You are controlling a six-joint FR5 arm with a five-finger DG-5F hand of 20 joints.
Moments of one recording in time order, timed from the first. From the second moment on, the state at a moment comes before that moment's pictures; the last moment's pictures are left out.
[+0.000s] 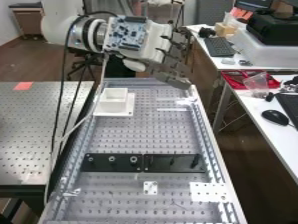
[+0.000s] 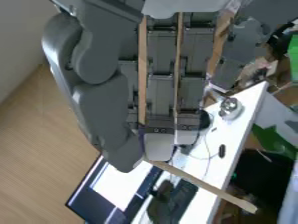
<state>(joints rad) 1.71 -1.83 -1.64 -2.86 -0.99 0.17</state>
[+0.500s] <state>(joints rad) 1.87 -1.96 -1.41 -3.23 -0.76 0.27</state>
